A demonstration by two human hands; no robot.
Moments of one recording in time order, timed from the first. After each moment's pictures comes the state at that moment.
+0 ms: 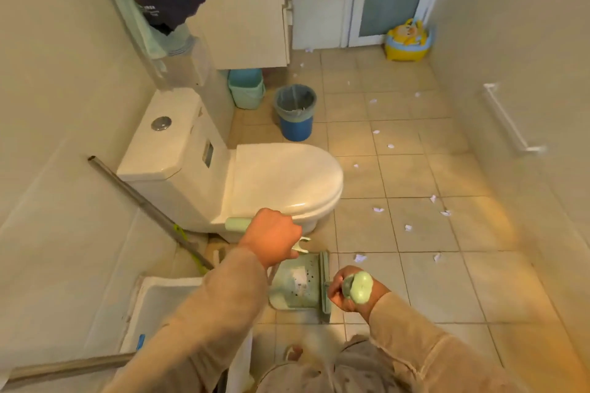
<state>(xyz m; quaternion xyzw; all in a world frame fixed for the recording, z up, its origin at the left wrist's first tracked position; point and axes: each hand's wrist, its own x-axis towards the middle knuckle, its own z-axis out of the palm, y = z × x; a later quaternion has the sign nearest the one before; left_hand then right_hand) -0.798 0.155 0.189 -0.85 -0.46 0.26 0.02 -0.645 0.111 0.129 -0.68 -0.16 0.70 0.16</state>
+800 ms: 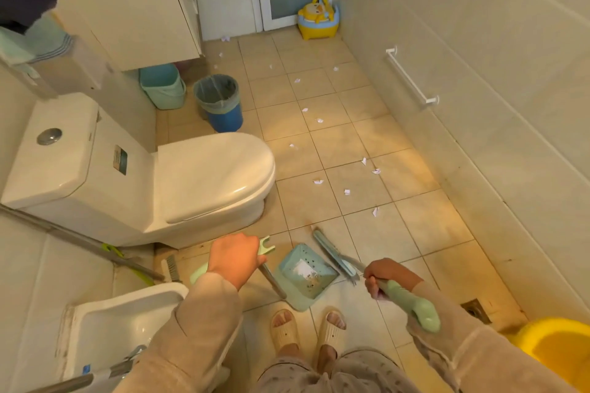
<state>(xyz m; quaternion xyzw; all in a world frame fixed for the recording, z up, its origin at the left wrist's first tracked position) -0.721 0.092 0.142 -0.79 -0.56 0.25 -0.06 -0.468 0.024 0.104 -0.76 -0.04 0.63 0.16</state>
